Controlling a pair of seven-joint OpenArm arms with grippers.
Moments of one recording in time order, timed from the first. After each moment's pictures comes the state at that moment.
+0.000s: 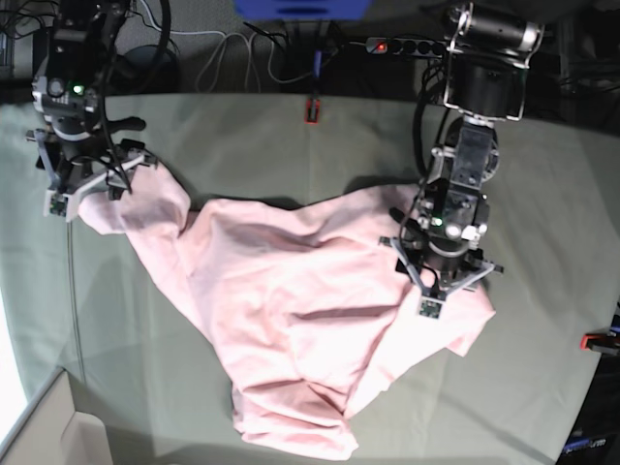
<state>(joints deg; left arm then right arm) -9.4 -4.9 6.8 66.8 11.9 0.1 28.9 -23.5 -0.7 18.8 113.9 0.4 0.5 -47.1</state>
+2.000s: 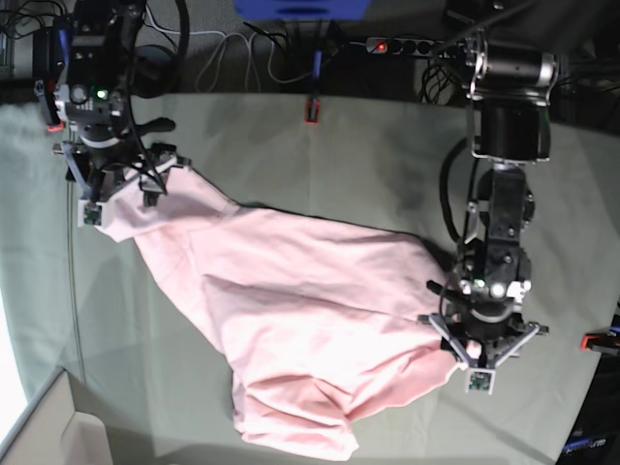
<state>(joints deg) -17.5 -7.1 0.8 71.2 11.5 0.1 28.6 -22.6 -0.7 11.7 113.1 0.4 0.5 -47.1</state>
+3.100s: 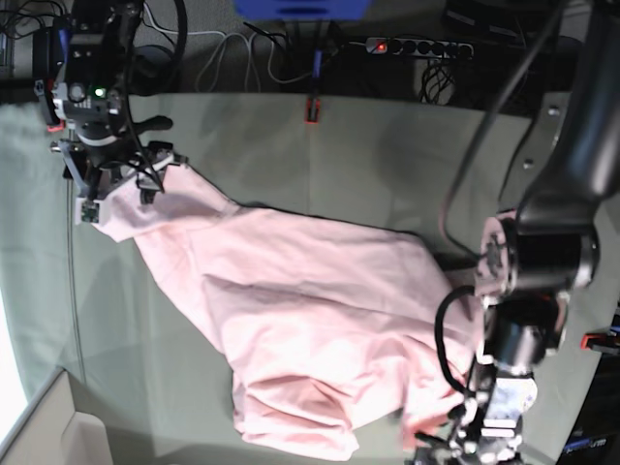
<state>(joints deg) -56.3 -4.2 0.2 22.8 11.5 0.3 8.4 -23.1 -0.5 12.2 113.1 0.2 0.4 -47.1</state>
